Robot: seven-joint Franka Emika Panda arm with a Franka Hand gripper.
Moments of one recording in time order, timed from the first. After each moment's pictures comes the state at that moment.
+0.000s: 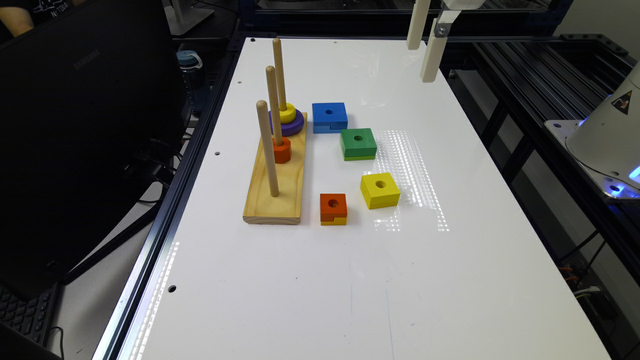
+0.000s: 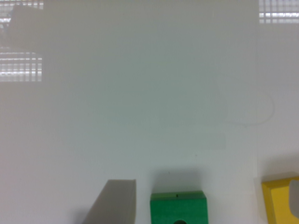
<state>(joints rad) -0.16 -0.30 0.17 -2.61 -0.01 2.28 0.77</state>
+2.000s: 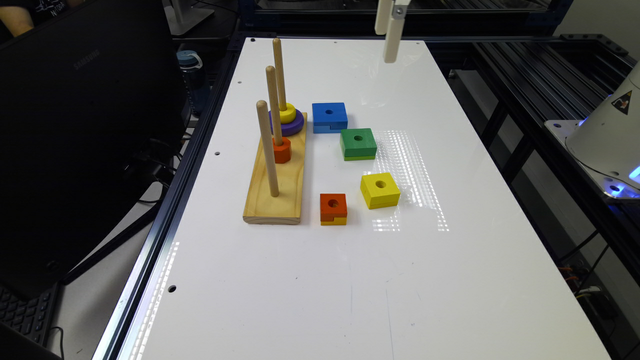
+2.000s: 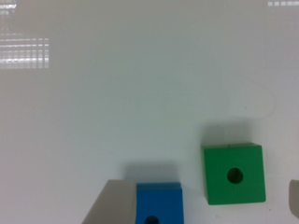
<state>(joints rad) -0.29 -0.14 0.17 -2.45 -0.04 2.31 0.67</state>
